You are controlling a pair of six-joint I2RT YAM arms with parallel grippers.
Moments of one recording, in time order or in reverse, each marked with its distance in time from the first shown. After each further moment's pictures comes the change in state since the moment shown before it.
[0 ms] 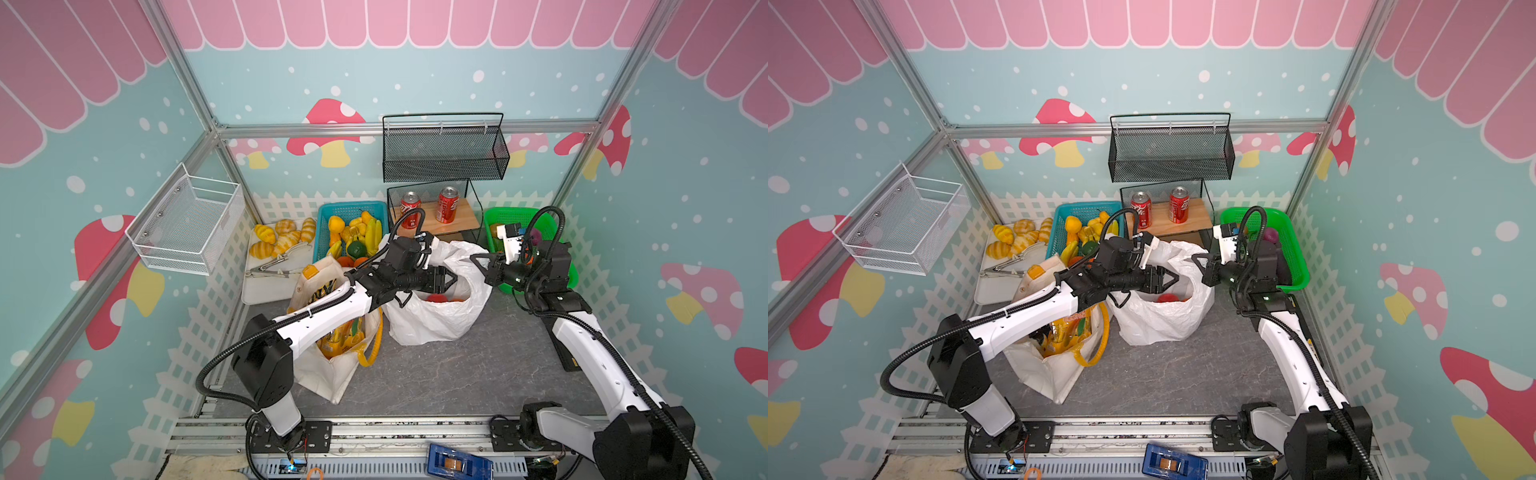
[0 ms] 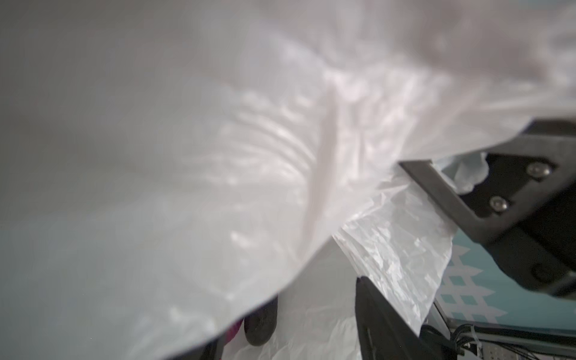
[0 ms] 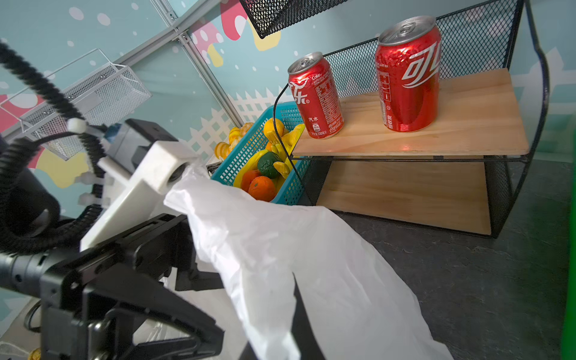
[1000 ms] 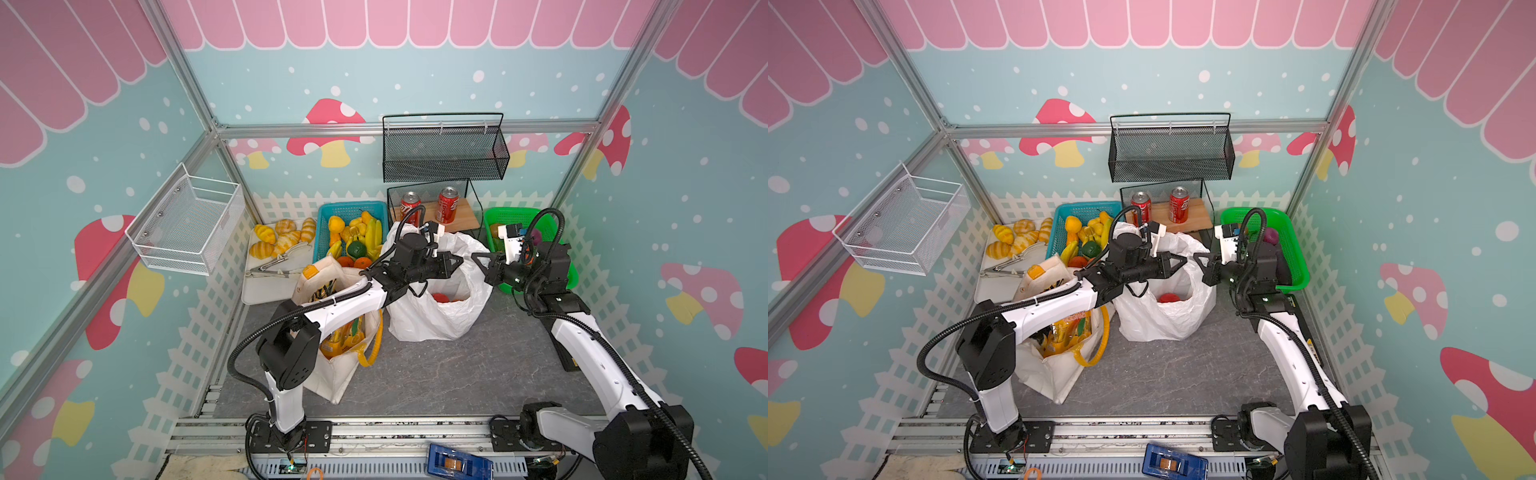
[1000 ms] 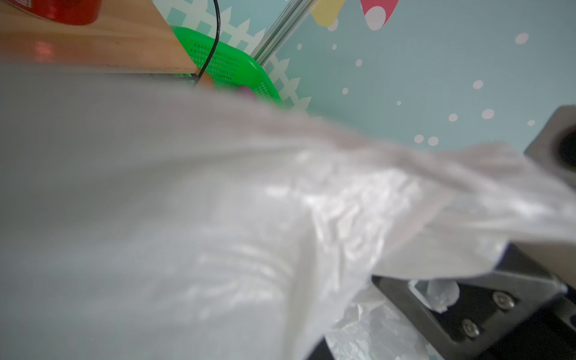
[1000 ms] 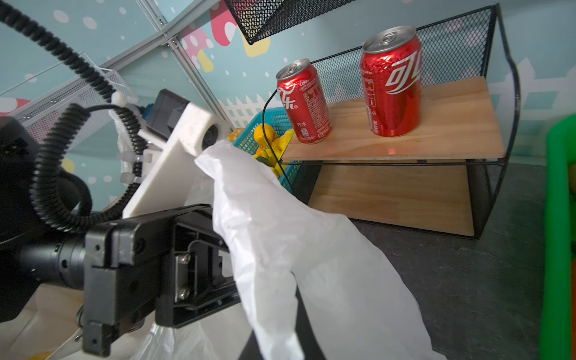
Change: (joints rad) left arm 0.002 0.113 0.001 0.329 0.015 -0.154; right arm 0.000 0.000 -0.019 0.034 0.069 0.005
